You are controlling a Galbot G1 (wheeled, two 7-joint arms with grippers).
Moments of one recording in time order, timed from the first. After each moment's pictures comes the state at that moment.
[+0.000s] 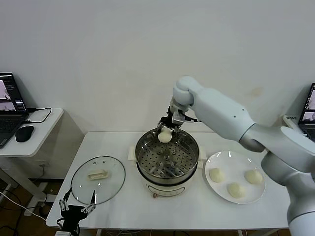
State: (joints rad) left arm 1.71 -1.42 -0.73 -1.98 0.09 -0.03 0.05; right arm 0.26 1.31 -0.76 0.92 -0.50 0.81 -1.18
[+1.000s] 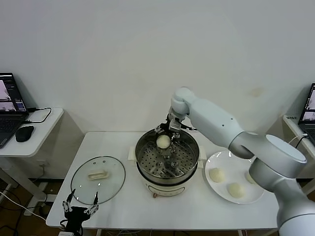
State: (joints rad) left arm 1.71 -1.43 -0.72 -1.98 0.09 -0.03 0.05; right arm 0.25 1.30 -0.74 0.95 -0.48 0.68 -1.21
